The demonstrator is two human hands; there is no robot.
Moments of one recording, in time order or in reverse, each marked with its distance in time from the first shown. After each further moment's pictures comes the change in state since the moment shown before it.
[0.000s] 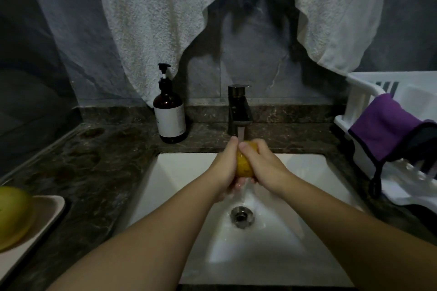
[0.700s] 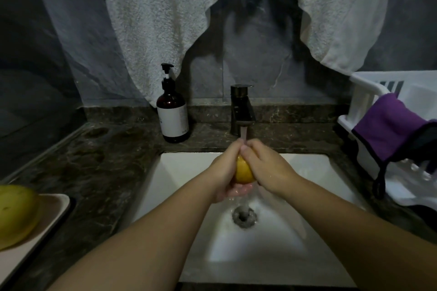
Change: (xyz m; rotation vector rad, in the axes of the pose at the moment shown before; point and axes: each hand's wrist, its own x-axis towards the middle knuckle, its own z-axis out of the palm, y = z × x) left_hand -0.009 -0.001 -0.006 -0.185 -0.083 -0.100; right_hand -0.001 -0.001 -0.001 -0.321 0.025 -0.234
